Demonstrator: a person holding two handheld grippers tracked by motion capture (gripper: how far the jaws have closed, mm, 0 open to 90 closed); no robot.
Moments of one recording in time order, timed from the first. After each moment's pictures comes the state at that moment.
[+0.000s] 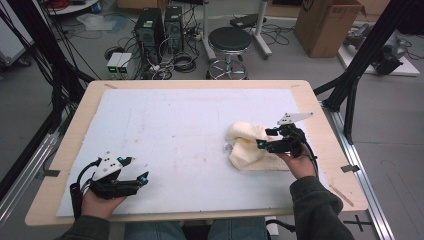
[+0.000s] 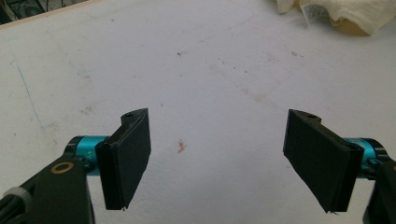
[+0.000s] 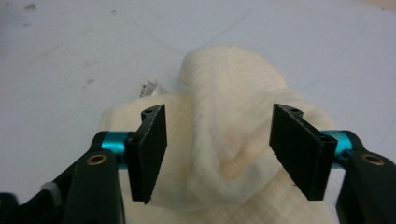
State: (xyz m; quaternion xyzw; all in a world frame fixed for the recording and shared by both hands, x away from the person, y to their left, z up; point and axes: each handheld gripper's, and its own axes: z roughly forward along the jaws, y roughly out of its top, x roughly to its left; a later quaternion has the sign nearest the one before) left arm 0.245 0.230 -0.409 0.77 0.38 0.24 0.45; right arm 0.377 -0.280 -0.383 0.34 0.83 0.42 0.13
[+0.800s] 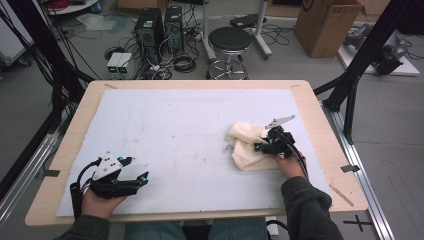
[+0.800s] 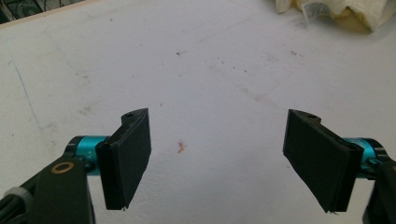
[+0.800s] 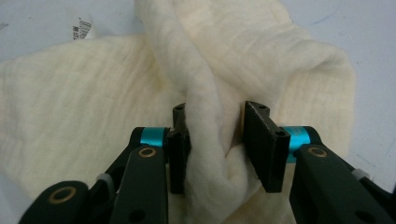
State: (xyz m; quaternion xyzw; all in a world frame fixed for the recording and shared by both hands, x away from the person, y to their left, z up) left arm 0.246 0.230 -0.410 0.77 0.38 0.24 0.45; right arm 0.399 -0.266 -0.425 0.37 0.86 0.32 0.12
